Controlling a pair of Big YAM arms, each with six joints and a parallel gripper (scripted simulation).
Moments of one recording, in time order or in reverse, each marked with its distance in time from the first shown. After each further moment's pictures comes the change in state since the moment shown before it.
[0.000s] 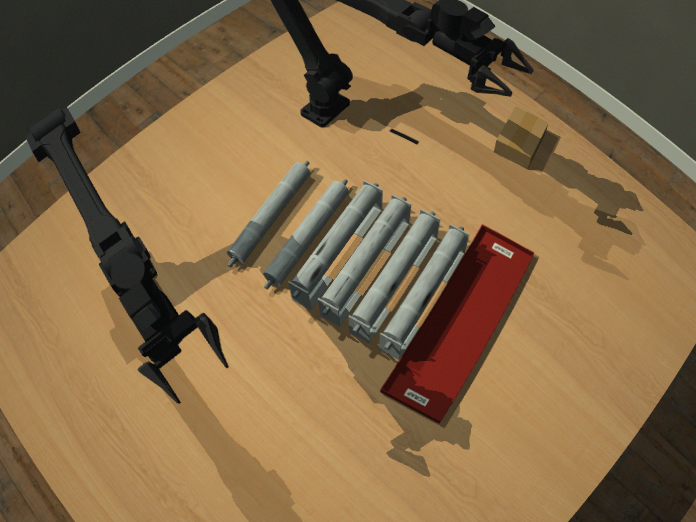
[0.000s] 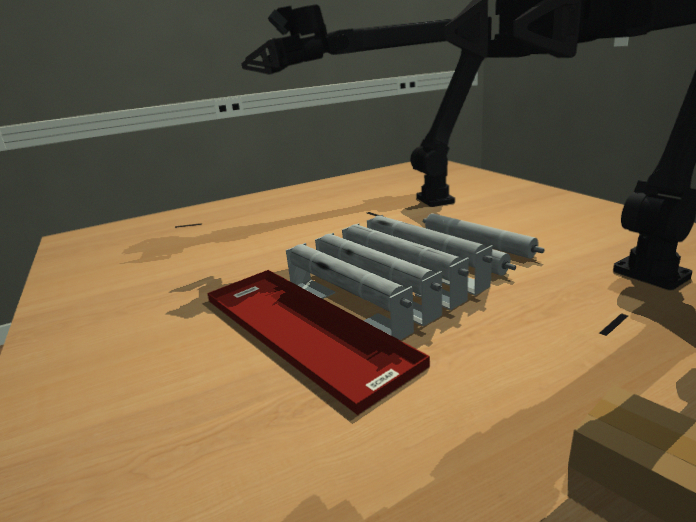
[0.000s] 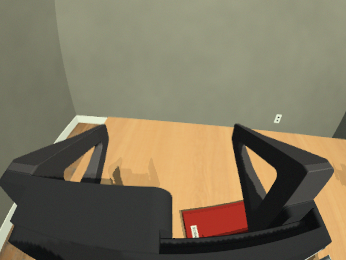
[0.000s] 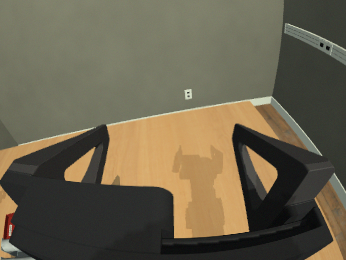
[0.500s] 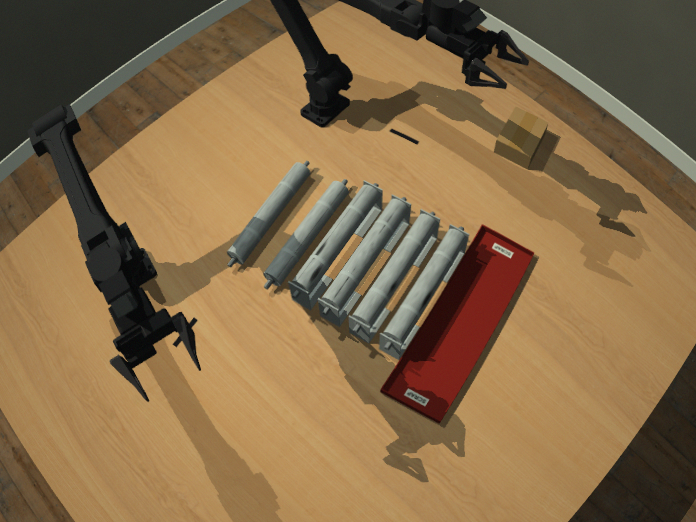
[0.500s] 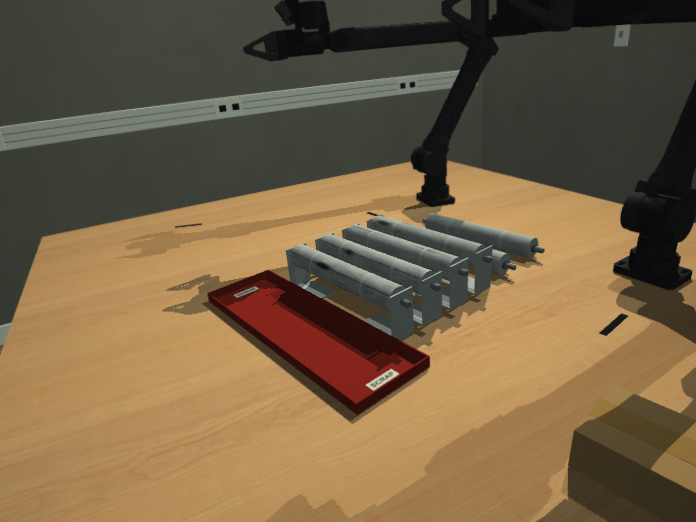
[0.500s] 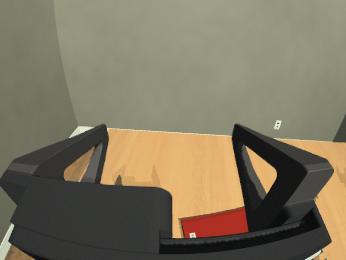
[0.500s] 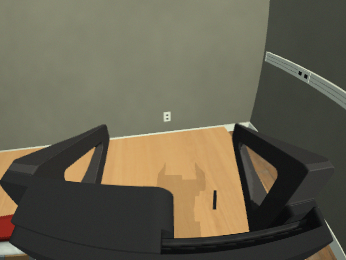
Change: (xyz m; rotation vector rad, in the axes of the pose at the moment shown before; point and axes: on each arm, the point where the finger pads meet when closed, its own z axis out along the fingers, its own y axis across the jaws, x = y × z) left arm -0.027 -0.014 -0.010 0.003 -0.047 0.026; right arm -0.035 -0.033 -0.017 0.060 -0.117 -0.115
